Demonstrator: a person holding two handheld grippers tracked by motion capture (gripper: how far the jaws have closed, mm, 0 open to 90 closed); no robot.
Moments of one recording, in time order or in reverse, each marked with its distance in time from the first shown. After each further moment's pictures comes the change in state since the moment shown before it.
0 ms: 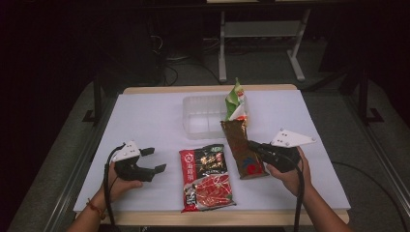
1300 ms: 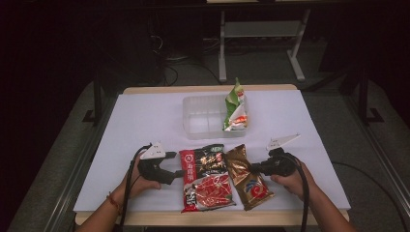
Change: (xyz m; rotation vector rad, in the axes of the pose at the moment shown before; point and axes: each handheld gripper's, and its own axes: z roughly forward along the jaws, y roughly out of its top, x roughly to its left) left arm -0.026 0.015 0.056 0.092 -0.151 0.054; right arm -0.027 -0.048 0.023 0.366 0.304 0.197
